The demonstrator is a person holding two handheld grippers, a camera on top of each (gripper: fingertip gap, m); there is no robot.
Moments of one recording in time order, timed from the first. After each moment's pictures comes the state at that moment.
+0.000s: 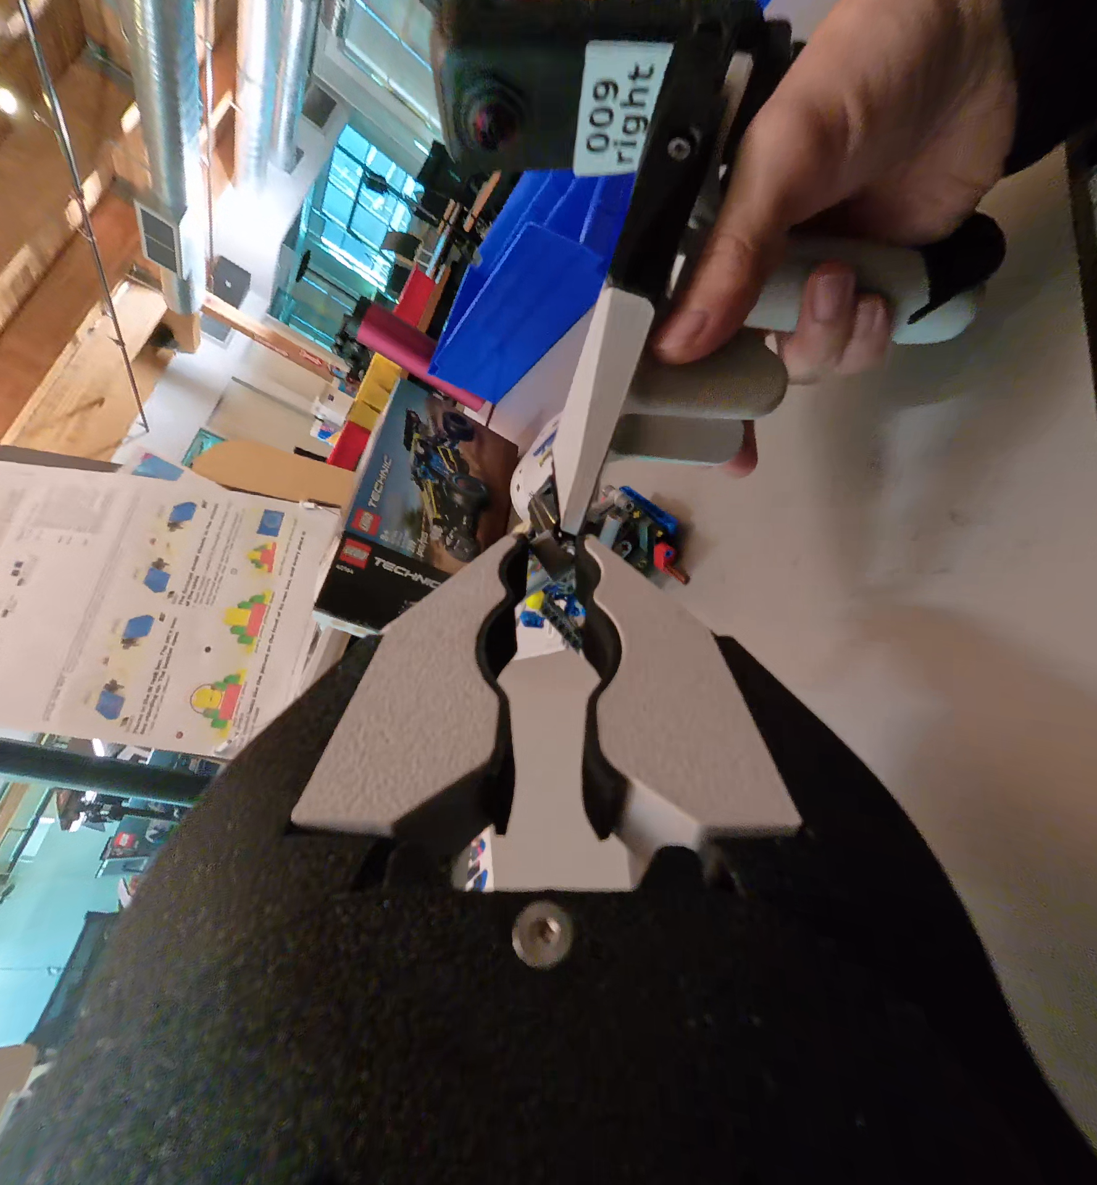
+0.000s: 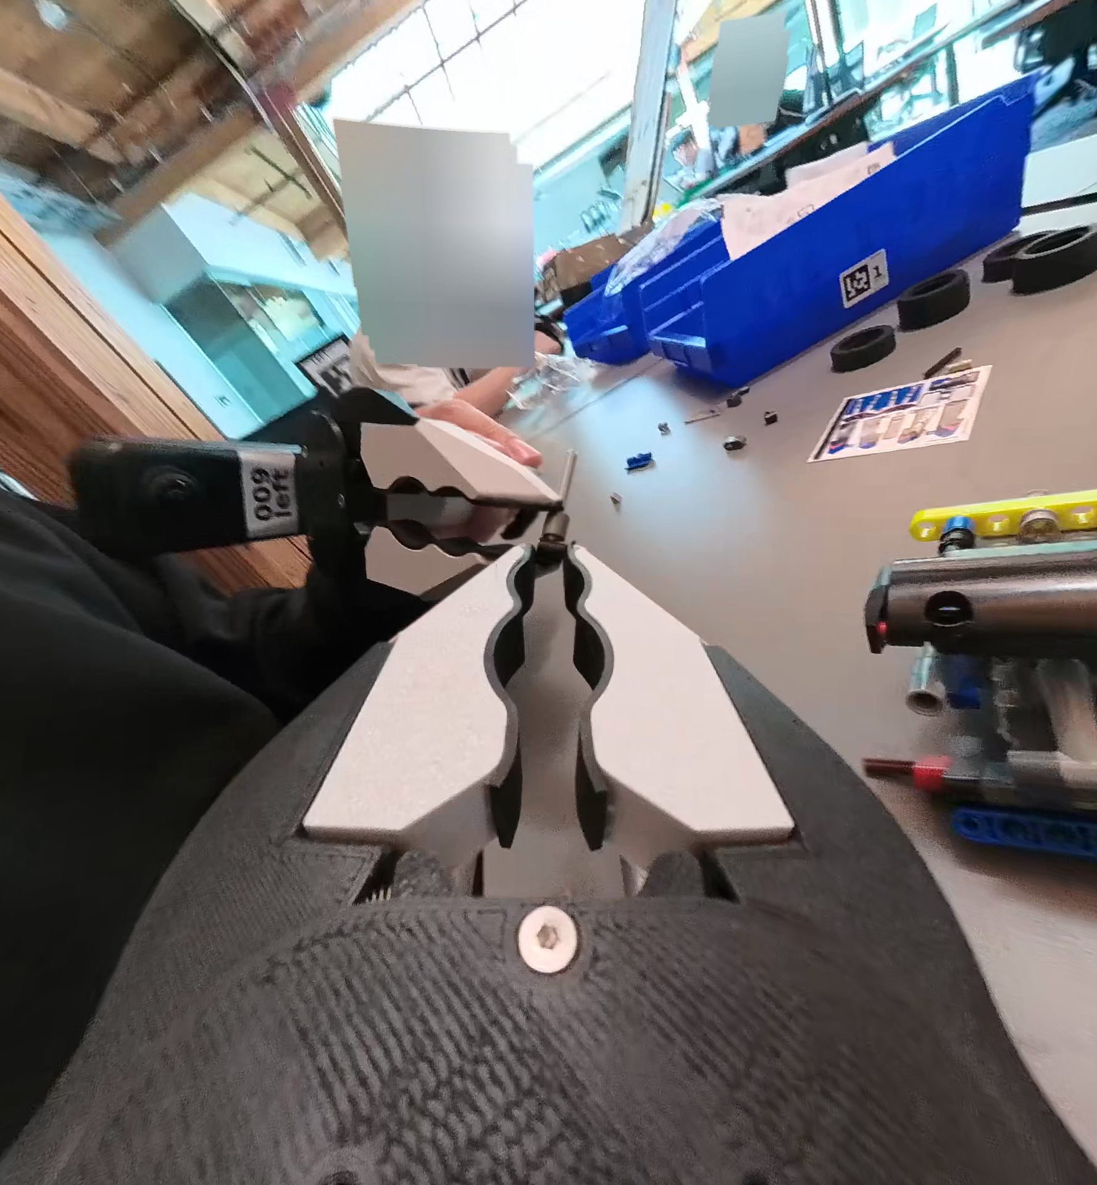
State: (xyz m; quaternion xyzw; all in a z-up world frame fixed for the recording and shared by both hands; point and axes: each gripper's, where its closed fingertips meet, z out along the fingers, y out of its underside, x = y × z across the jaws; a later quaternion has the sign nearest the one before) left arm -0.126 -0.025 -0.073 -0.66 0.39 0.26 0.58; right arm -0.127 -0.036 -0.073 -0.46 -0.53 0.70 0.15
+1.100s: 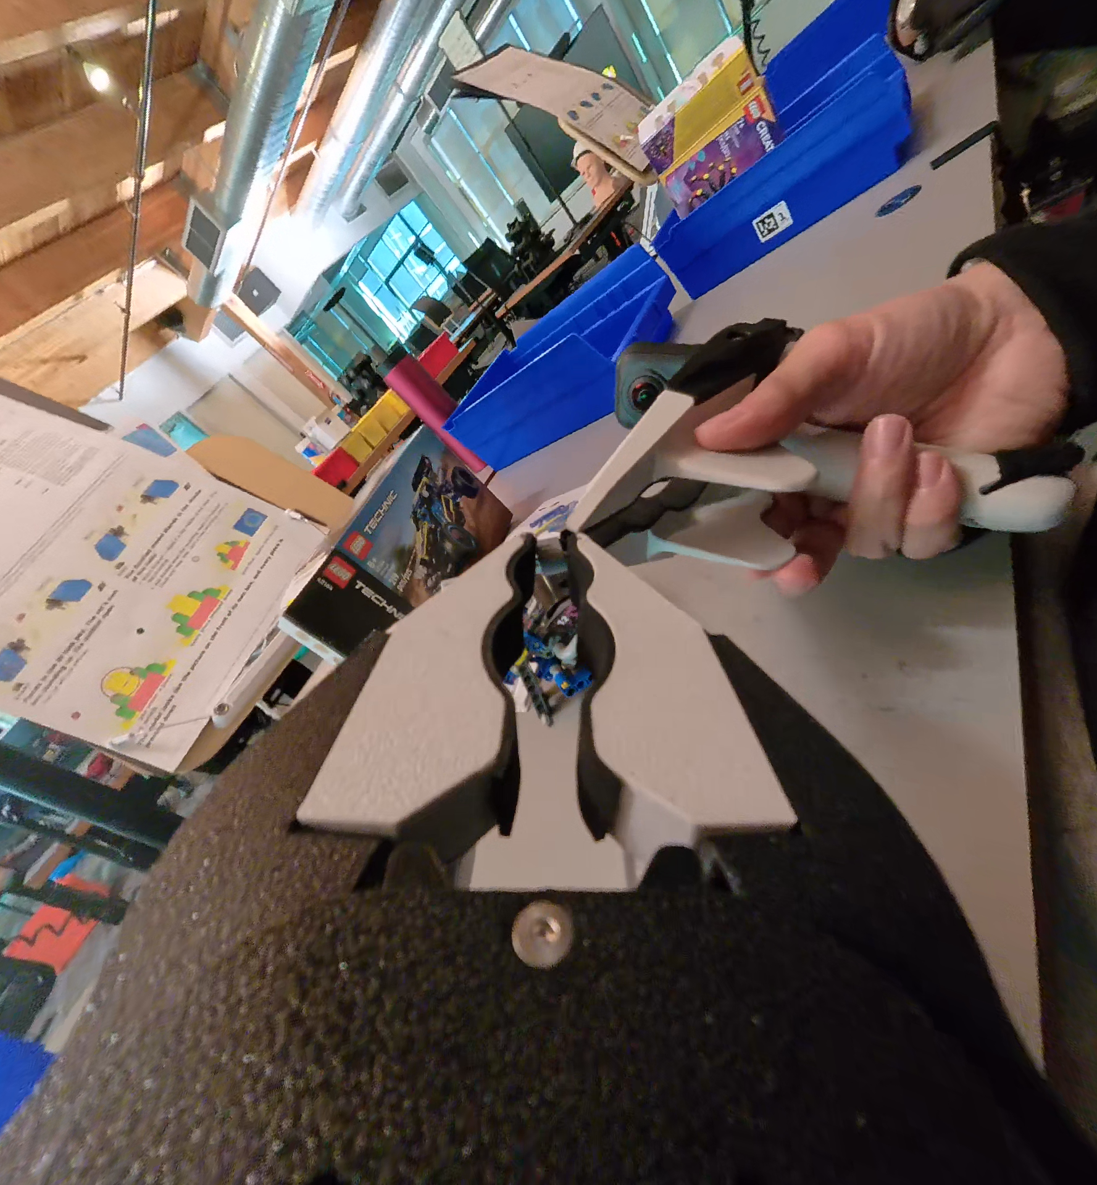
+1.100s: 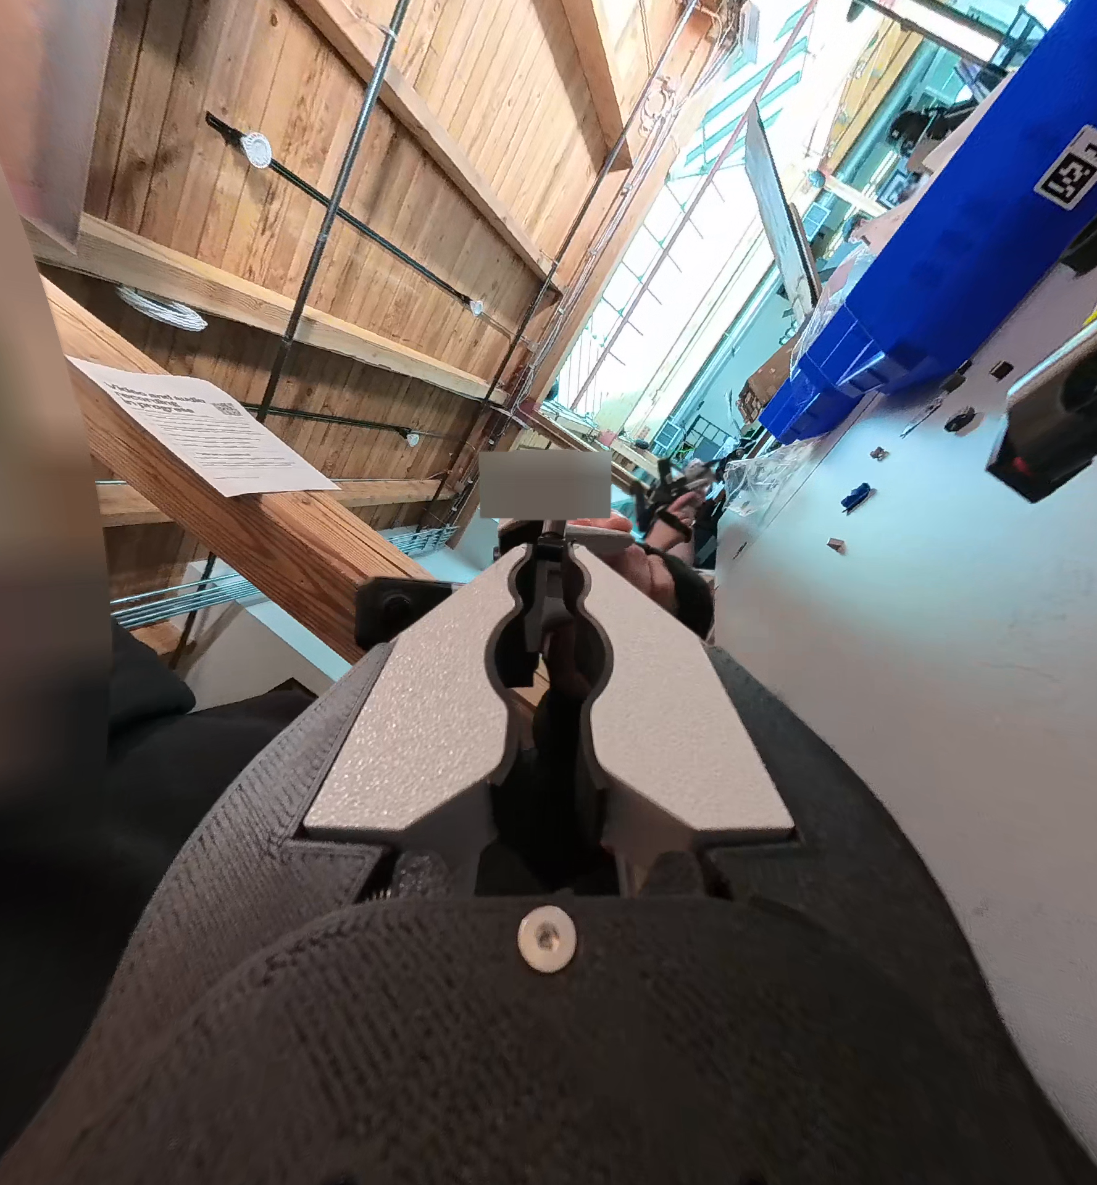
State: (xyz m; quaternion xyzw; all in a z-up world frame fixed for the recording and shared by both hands) left arm -0.116 -0.029 -0.048 -0.66 0.31 0.17 0.67; right arm -0.118 -0.035 -0.051 -0.45 -0.29 0.84 -0.07
